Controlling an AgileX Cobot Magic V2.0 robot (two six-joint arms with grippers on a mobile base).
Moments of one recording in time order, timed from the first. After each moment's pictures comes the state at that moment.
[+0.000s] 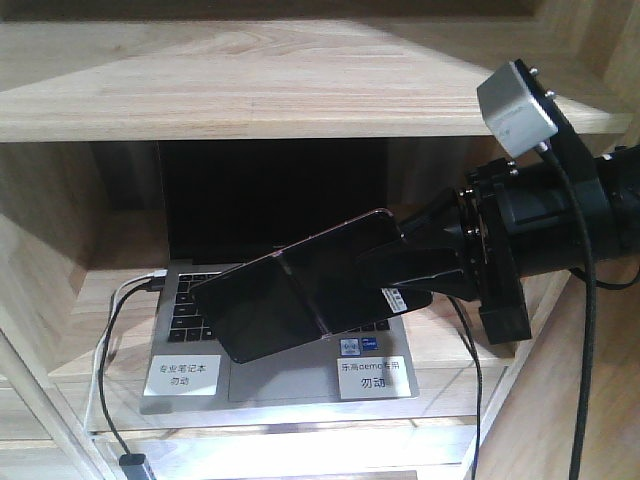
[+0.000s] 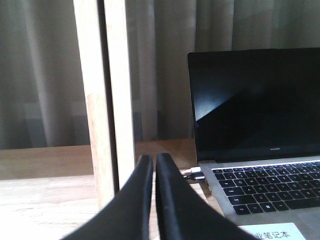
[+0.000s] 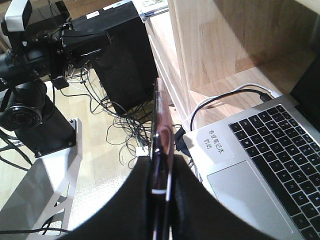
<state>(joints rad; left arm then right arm) -0.03 -0.02 0.03 -0.03 0.07 0.04 0.20 1.30 -1.09 1.13 1.22 -1.28</state>
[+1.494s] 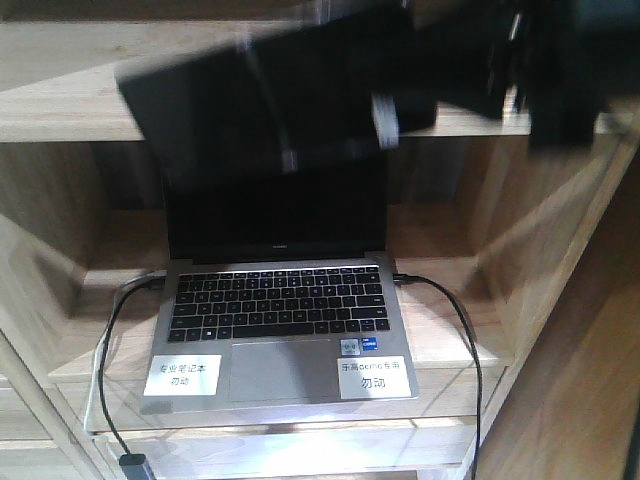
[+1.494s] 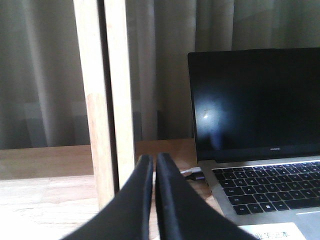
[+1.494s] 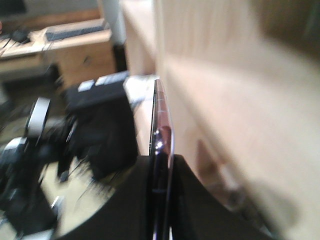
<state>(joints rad) -0.03 -0.02 0.03 -0.03 0.07 0.04 0.20 1.31 -1.47 1.24 1.19 -1.14</state>
